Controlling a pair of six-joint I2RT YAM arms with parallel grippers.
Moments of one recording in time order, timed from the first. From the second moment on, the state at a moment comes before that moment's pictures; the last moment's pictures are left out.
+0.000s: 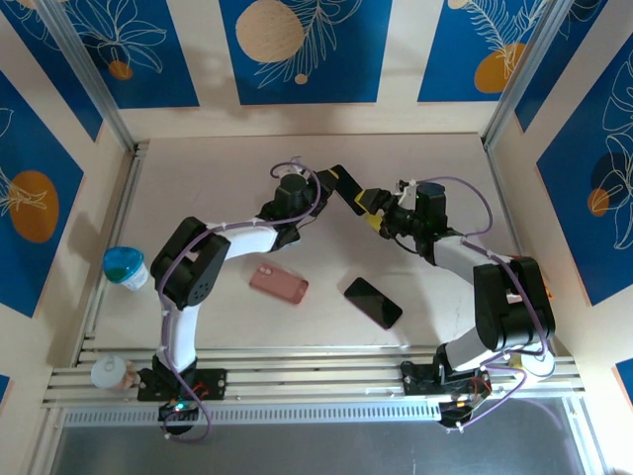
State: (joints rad) left arm -0.66 2.02 1.24 0.64 0.01 -1.25; right arm 0.17 1.51 0.74 0.35 -0.69 1.07
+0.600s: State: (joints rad) left arm -0.68 2.01 1.20 0.69 0.00 -1.34; right arm 0.16 1.64 0.74 0.56 -0.70 1.18
